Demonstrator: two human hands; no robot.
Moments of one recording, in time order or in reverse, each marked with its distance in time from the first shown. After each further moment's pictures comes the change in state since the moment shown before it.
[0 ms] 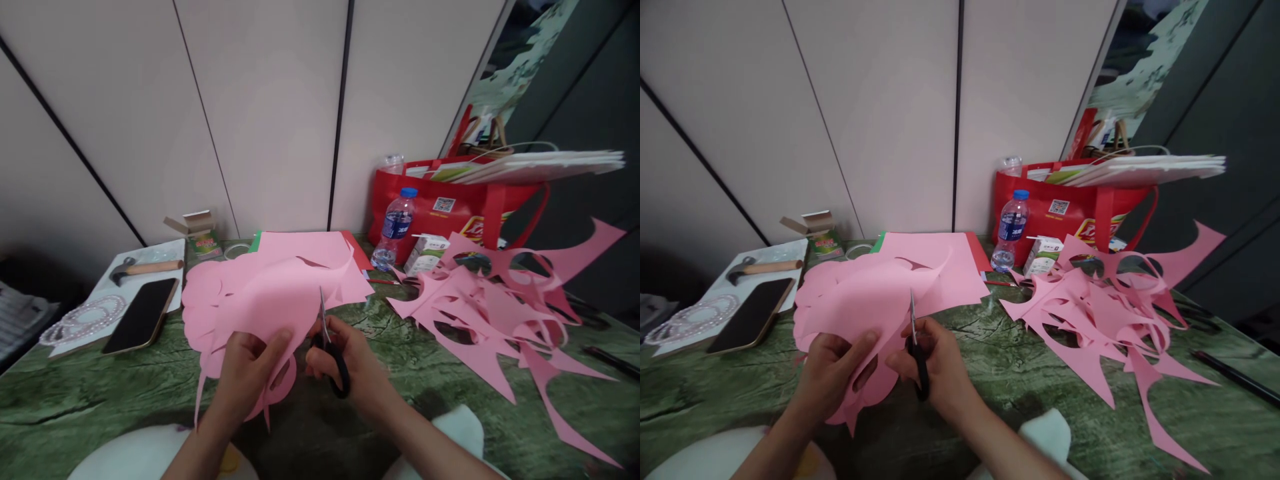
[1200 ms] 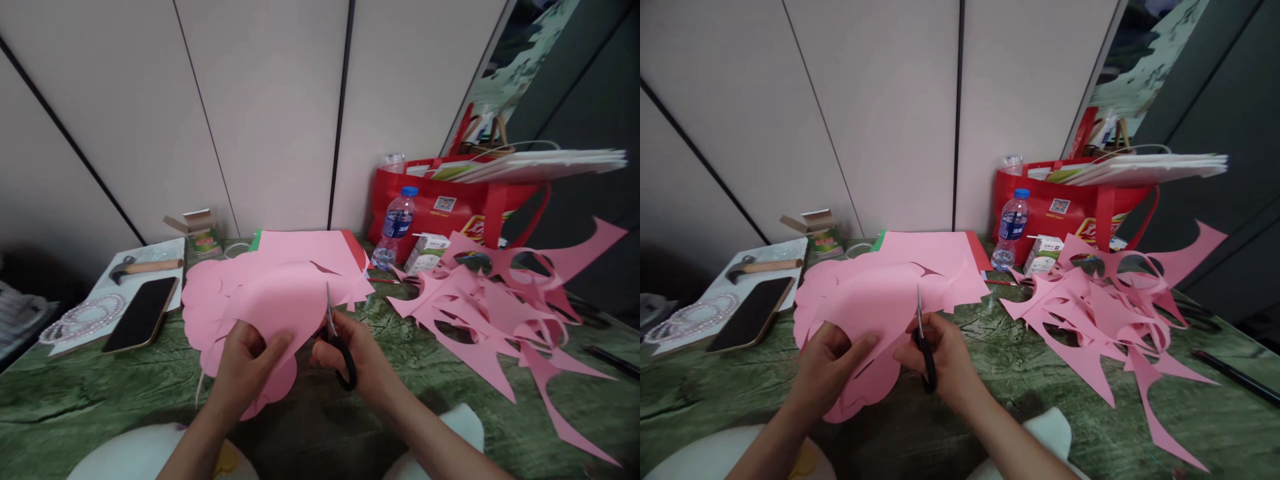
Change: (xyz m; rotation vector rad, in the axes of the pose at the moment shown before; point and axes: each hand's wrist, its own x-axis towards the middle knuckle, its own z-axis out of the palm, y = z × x) left_hand 0.003 0.000 -0.004 0.087 0.339 0.134; right_hand 0.004 -0.009 -0.005 -0.083 0.010 -0.015
